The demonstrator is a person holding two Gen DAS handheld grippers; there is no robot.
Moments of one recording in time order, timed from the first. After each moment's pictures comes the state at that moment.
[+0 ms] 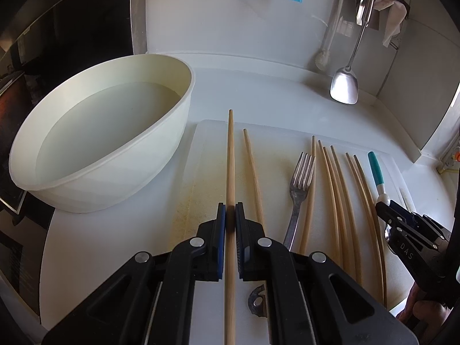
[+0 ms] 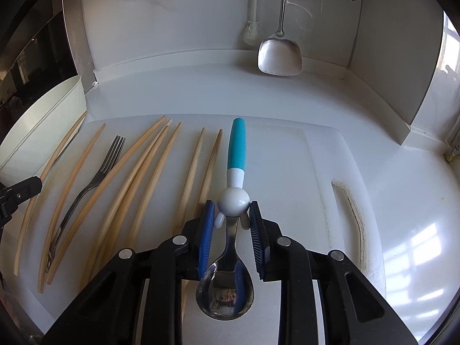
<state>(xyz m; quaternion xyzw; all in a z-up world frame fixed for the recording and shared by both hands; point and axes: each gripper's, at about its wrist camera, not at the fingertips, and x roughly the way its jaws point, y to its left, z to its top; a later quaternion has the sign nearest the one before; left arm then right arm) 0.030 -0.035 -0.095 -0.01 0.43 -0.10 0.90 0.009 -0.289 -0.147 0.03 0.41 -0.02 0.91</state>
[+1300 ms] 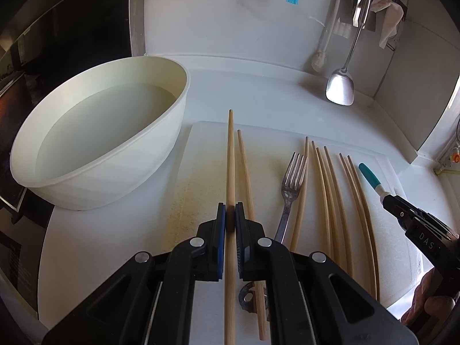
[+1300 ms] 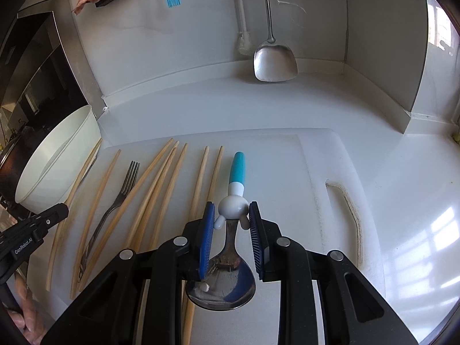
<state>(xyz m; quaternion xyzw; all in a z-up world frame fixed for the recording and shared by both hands) 0.024 -0.041 -0.090 -0.01 0.43 -0.10 0.90 -0.002 -0.306 -0.129 0.10 0.40 0.01 0.91</state>
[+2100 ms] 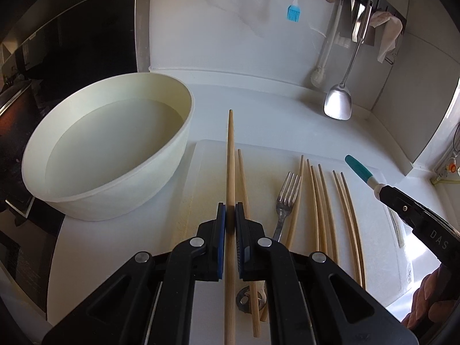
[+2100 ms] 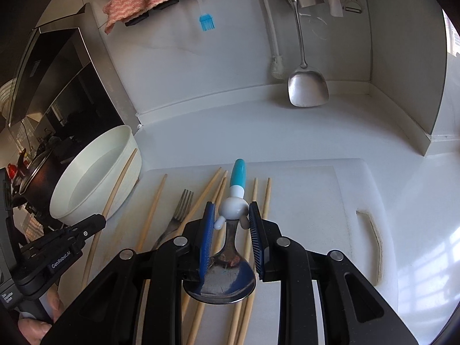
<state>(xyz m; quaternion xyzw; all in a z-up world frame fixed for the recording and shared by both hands) 0.022 -0.036 -0.061 -0.02 0.41 -0.09 0.91 0.000 -0.281 -0.085 0.12 0.36 0.08 0.92</state>
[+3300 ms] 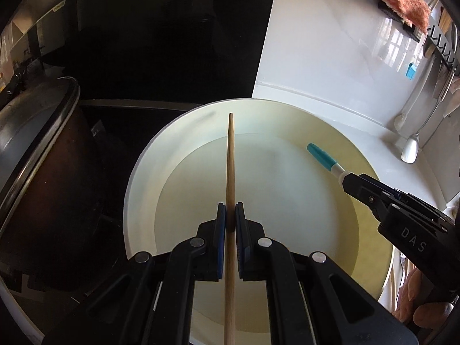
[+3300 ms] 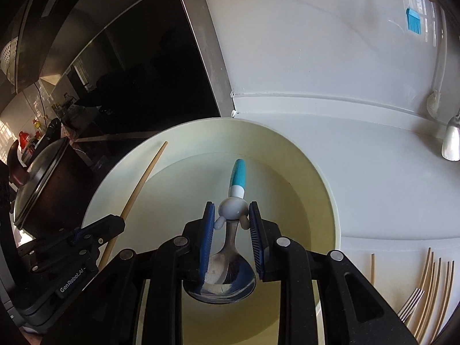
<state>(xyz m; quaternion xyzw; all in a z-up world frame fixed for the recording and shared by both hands) 0.177 0.186 -0.060 -0.04 0.44 -0.06 0.89 0.162 0.008 -0.064 0.07 0.41 0.15 0.90</state>
